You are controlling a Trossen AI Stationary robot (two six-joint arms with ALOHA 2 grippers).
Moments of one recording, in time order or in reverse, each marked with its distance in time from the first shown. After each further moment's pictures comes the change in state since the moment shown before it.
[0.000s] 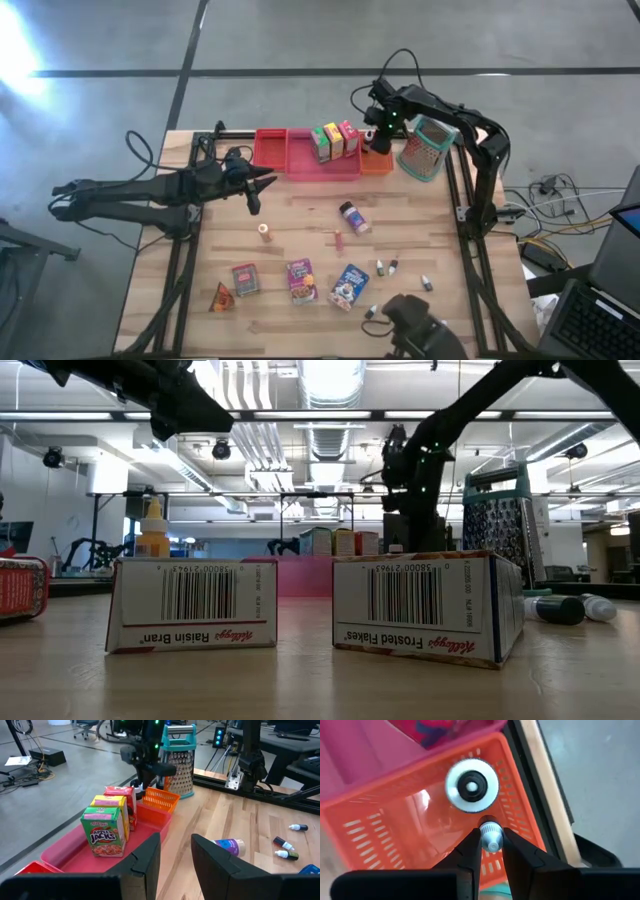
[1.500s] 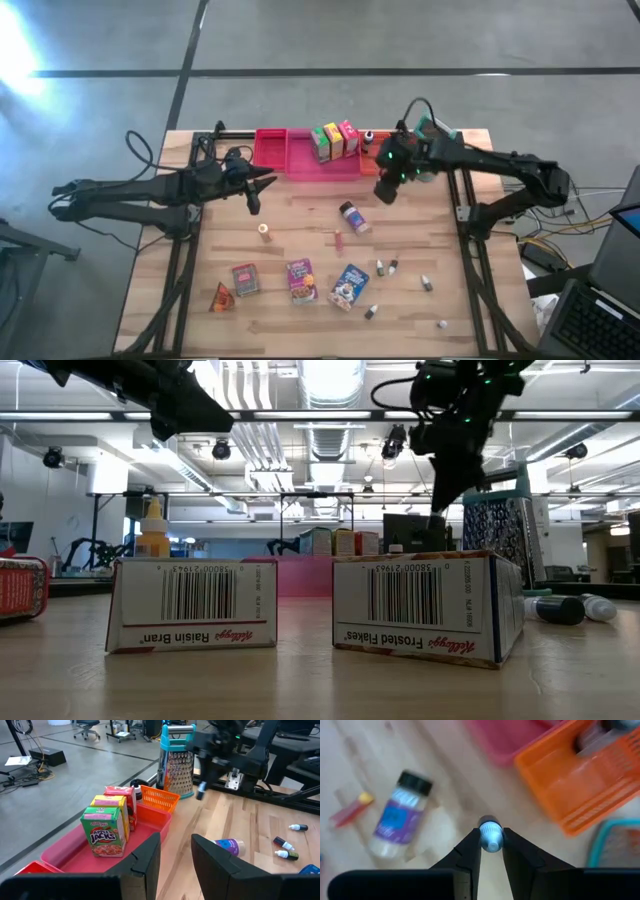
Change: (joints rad) left arm 0.000 0.000 0.000 0.000 0.000 0.000; right arm 0.450 -0.584 -0.492 0.129 0.097 0.632
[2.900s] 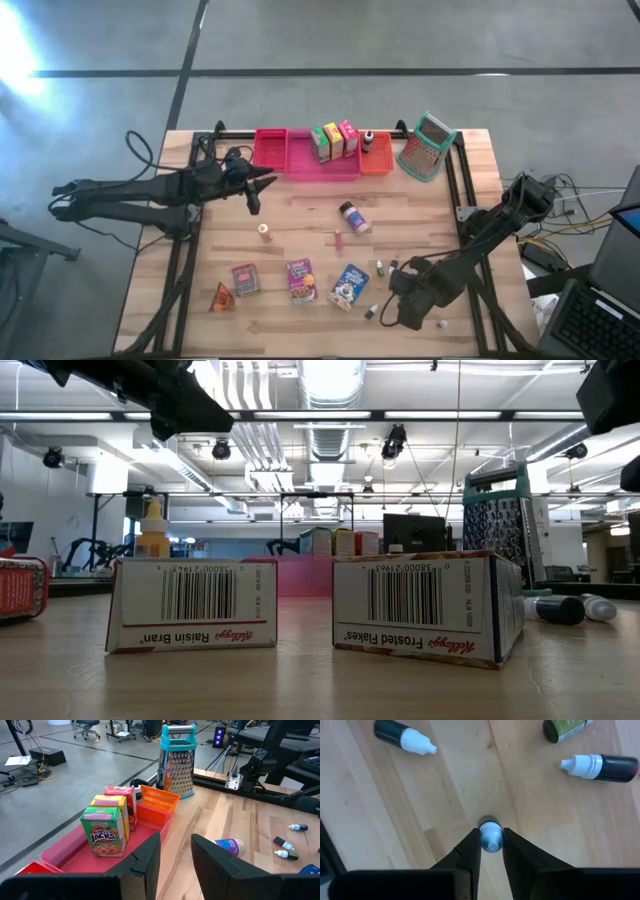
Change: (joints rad) left arm 0.000 0.000 0.000 -0.001 0.000 0.000; right arm 1.148 0.240 -0.097 0.099 0.076 0.942
